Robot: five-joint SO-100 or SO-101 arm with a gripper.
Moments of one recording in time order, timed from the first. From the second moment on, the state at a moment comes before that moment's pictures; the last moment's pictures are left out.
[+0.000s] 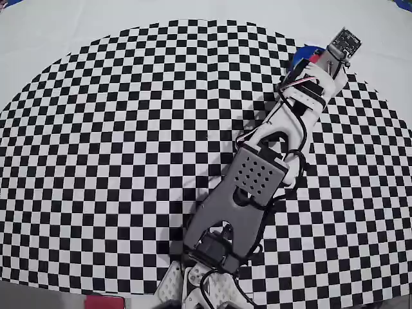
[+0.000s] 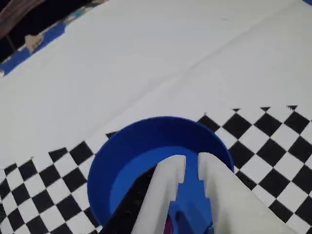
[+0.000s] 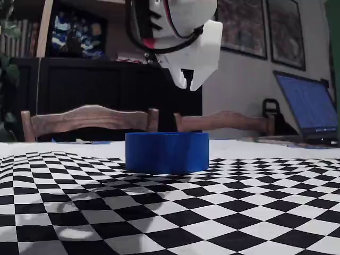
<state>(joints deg) 35.0 53.3 64.9 11.7 -78.5</state>
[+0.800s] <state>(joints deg) 23.6 122.9 132.3 11.0 -28.3</state>
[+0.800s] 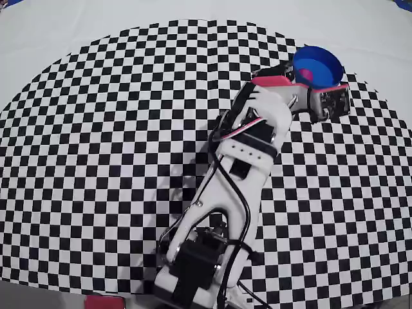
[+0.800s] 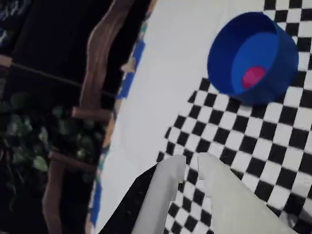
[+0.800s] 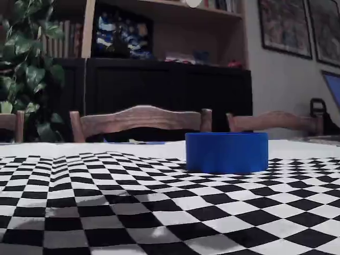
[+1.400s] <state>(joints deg) 6.8 170.4 171.7 16.5 -14.6</state>
